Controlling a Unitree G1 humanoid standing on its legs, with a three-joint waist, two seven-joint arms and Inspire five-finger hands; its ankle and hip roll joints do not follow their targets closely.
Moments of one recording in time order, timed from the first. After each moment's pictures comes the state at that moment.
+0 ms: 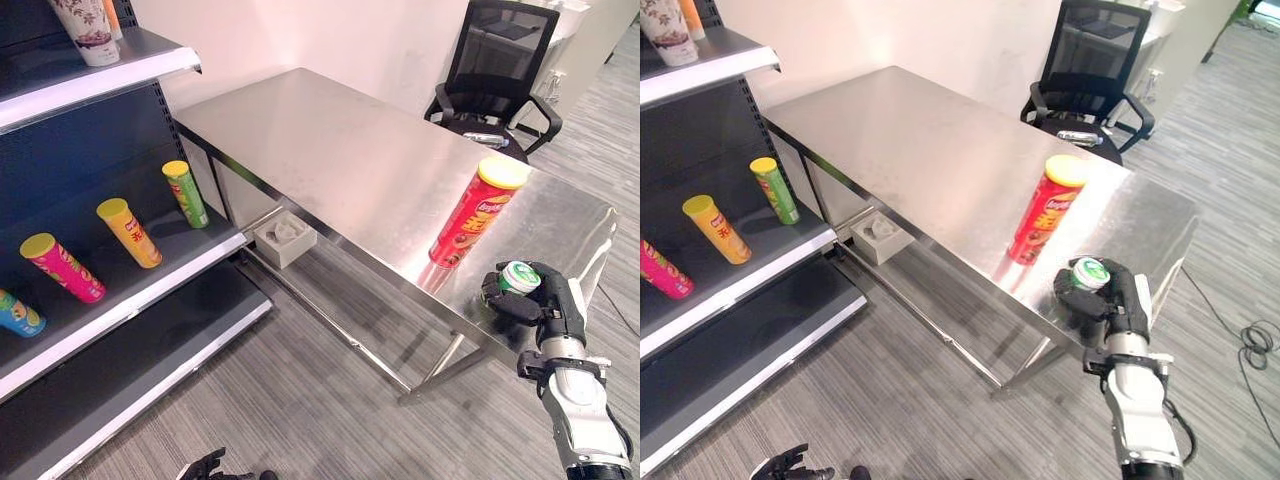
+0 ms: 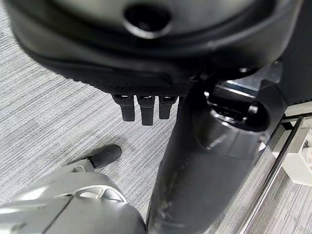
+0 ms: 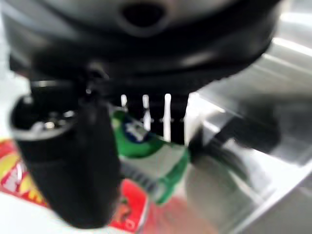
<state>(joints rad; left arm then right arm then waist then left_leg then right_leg) 0.20 0.26 0.00 0.92 -0.16 -0.02 -0.03 0.01 -0.50 -0.20 0.15 0.20 -0.06 -0.10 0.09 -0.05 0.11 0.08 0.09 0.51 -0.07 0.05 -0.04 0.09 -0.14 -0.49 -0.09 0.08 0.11</state>
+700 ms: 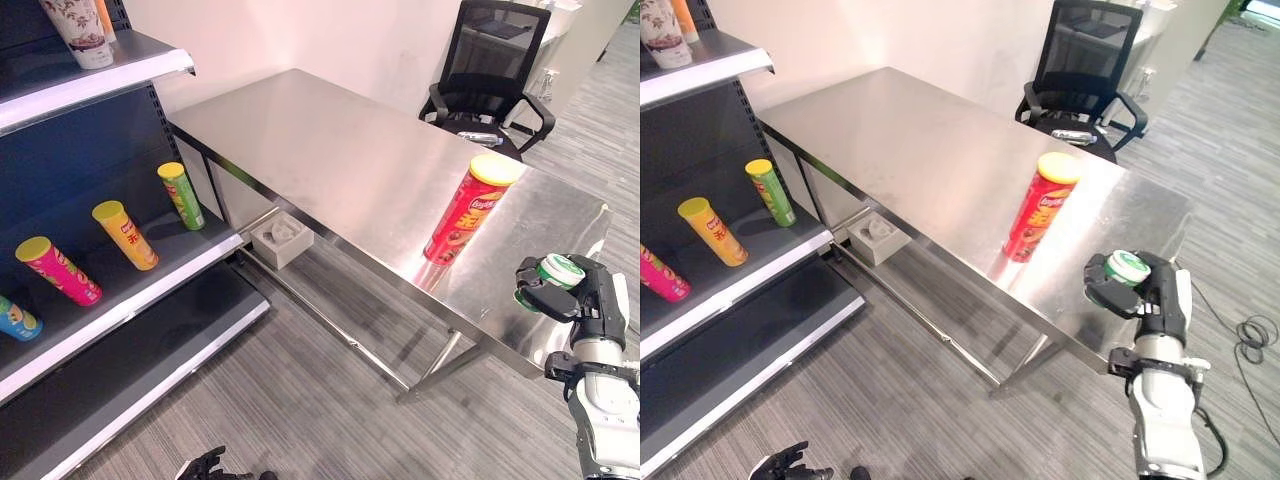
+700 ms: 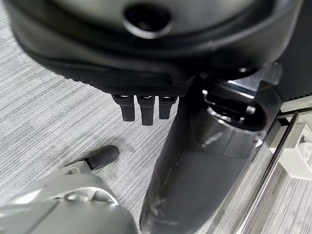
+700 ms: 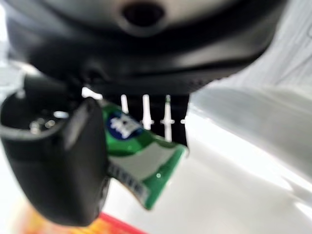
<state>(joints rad) 0.18 0.26 0.00 0.93 -0.15 -0.02 -0.03 0.06 -0.53 -0.42 -0.12 0.18 -0.08 -0.13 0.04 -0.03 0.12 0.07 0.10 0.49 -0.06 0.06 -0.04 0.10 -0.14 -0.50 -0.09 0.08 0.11</state>
